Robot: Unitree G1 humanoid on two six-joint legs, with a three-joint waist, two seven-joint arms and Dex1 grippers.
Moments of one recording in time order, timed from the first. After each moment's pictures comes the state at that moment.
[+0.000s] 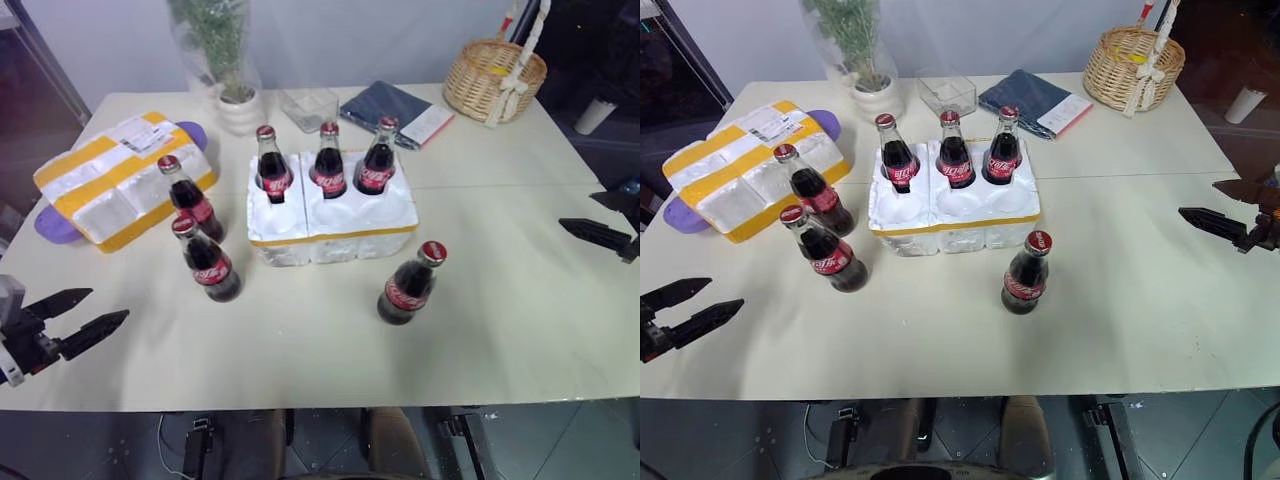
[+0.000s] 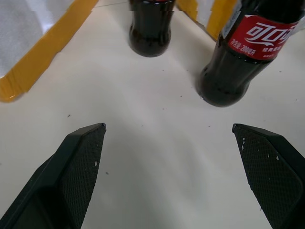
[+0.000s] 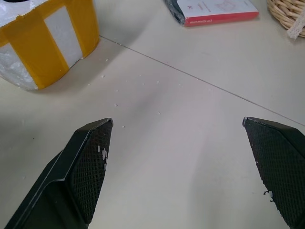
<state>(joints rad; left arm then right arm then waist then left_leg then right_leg) 0.37 0.84 0.79 -0.25 -0.69 0.60 -0.99 -0.52 -1.13 -0.34 0.74 0.37 0.20 1.30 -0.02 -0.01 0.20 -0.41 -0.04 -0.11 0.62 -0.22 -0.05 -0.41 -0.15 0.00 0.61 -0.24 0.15</state>
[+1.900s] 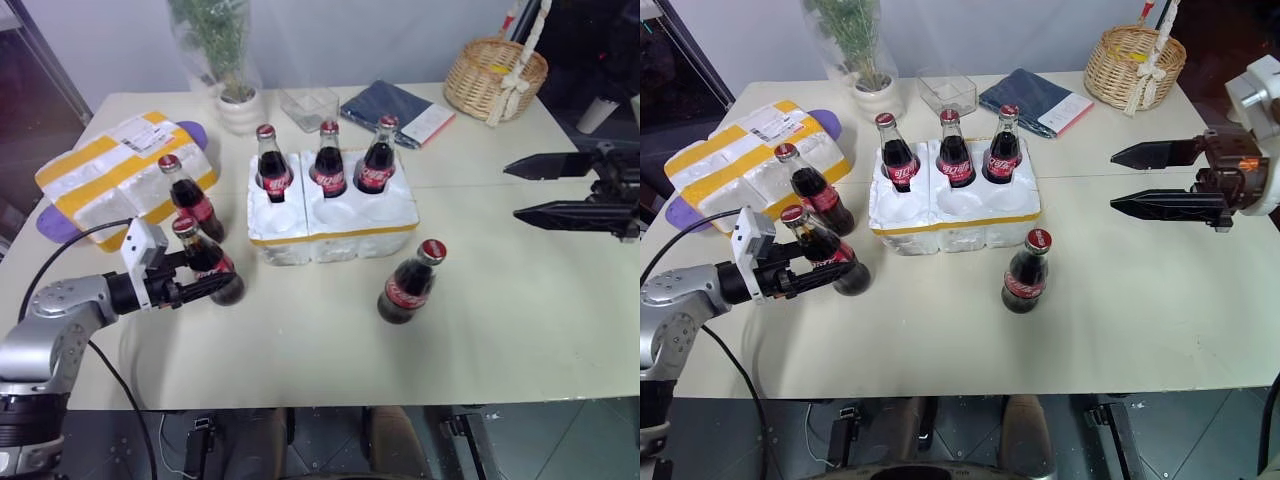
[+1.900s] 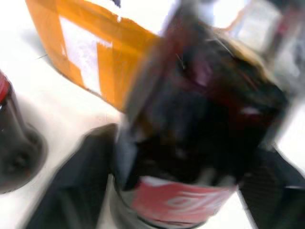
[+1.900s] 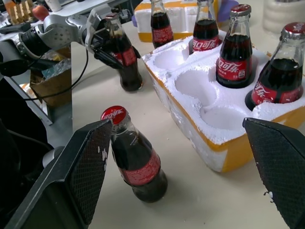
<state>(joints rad) -0.14 0.80 0.22 -0.14 -0.61 0.51 -1.05 -0.65 -1.20 -0.24 0.10 0.73 0.79 1.52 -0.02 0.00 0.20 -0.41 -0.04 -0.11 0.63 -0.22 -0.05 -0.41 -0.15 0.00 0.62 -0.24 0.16</state>
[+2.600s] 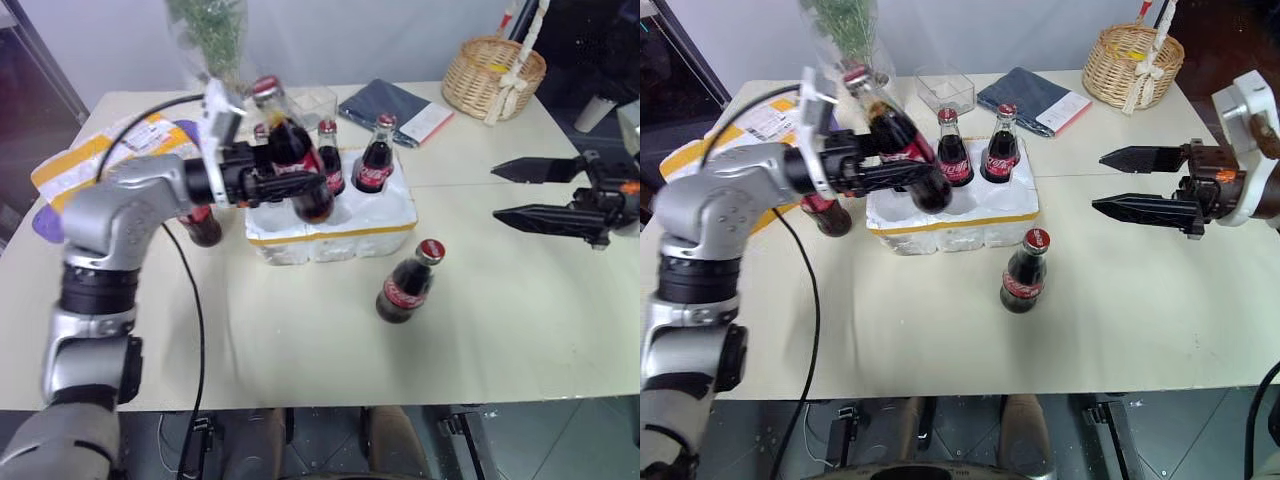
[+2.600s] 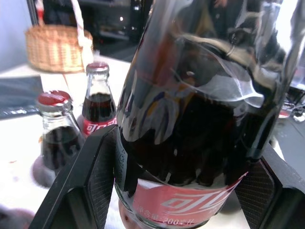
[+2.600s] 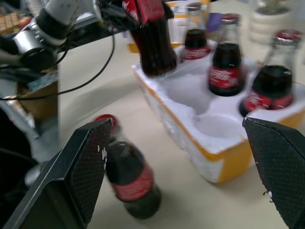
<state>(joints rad) -0.86 0.55 -0.03 0.00 -0.68 0.75 -0.94 -0.56 -1.11 -0.33 -0.01 0.79 0.81 1.36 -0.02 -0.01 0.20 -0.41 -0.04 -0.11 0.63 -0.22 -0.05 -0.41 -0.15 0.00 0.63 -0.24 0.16</state>
